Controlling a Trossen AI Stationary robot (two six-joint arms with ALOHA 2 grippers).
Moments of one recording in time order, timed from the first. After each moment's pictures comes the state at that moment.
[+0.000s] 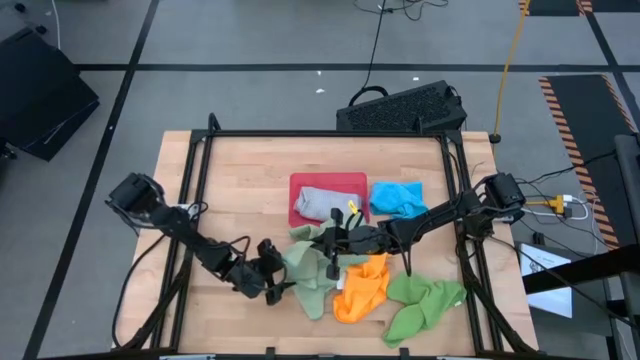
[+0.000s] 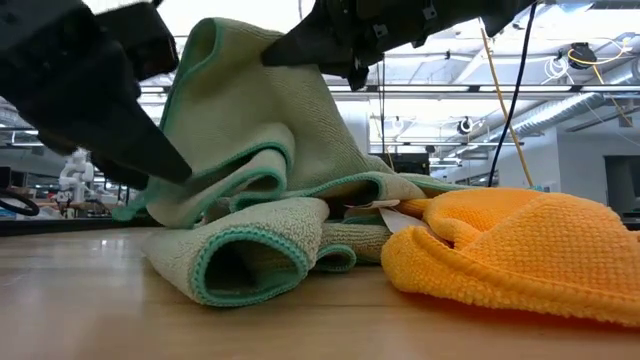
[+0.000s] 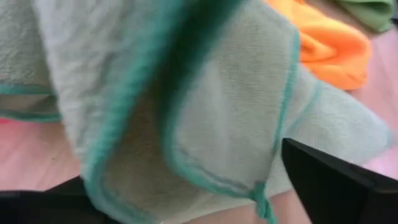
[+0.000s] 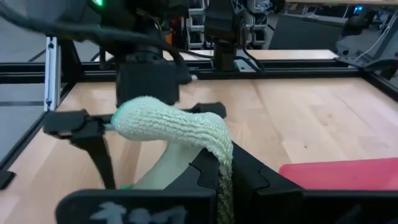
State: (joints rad) left arm -0.60 1.64 0.64 0.24 -0.53 -0.71; right arm 0.27 1.76 0.99 0.45 0.32 0.10
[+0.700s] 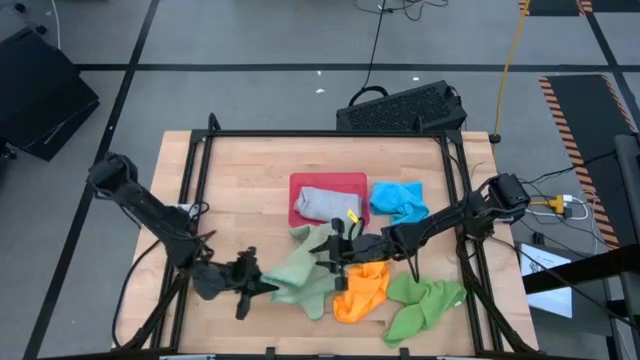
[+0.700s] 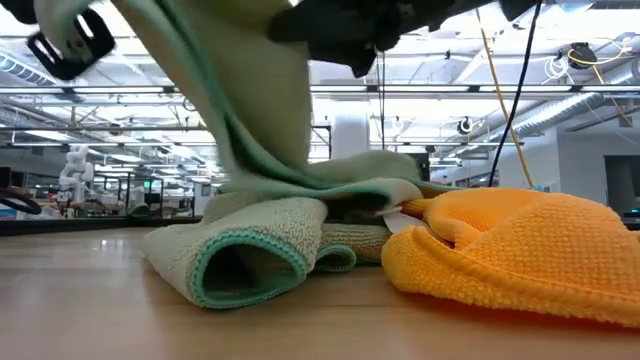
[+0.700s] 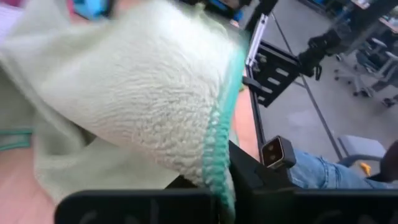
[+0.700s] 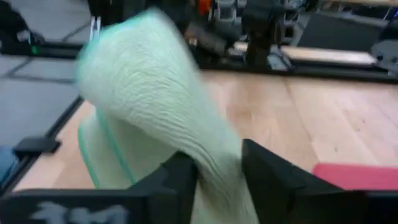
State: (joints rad) left arm -0.77 1.29 0.64 0.18 -0.55 -0.77; right arm 0.34 1.72 0.99 0.36 0.26 0.07
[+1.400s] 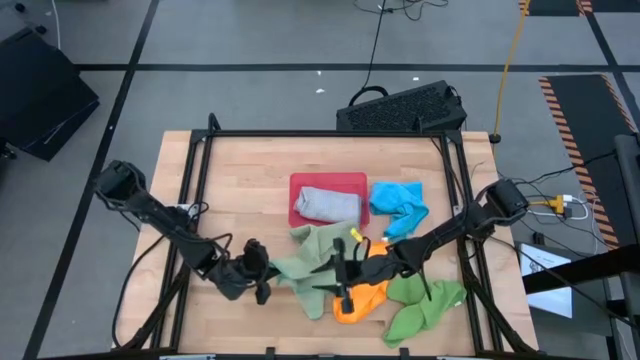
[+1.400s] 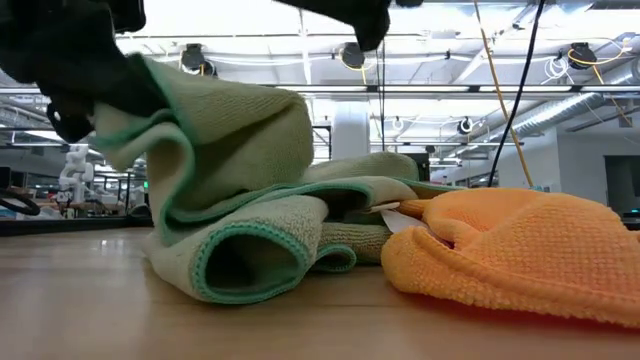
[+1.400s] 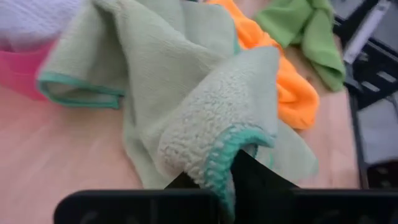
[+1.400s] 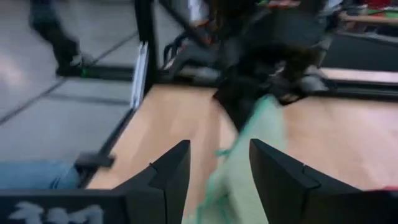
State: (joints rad) left arm -0.67 1.44 0.64 0.06 -0.63 -0.96; right arm 0.45 1.78 1.00 0.50 0.31 0.08
